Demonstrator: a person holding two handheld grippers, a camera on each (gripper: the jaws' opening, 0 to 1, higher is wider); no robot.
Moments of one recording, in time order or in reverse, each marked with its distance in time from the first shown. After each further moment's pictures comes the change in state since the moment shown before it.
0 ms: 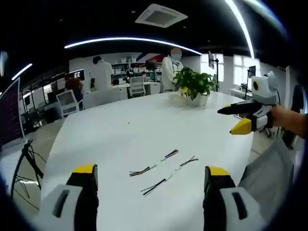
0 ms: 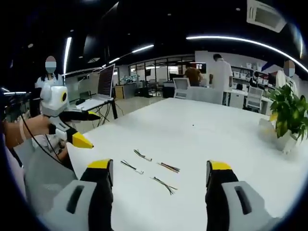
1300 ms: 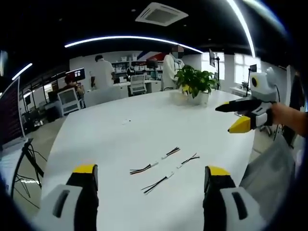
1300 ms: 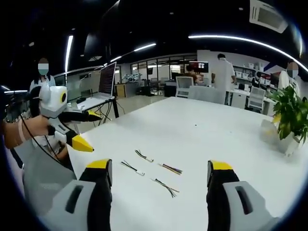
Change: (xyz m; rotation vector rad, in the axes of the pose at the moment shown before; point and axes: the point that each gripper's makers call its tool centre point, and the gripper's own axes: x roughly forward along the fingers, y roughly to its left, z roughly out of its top) left arm 0.001 0.002 -0.007 0.004 0.023 0.008; right arm 0.012 0.004 0.002 -0.008 0.015 0.016
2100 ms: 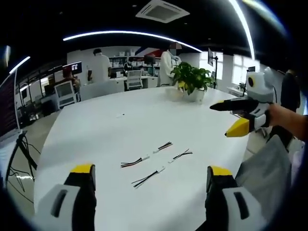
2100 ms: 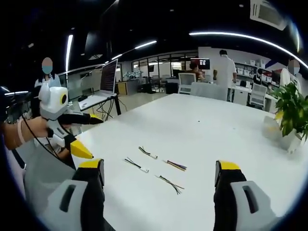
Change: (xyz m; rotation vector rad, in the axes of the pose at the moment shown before) left arm 0.000 -0.017 -0.015 -0.033 0.037 -0.045; right arm 0.003 0.010 -0.010 0.007 0.027 0.015
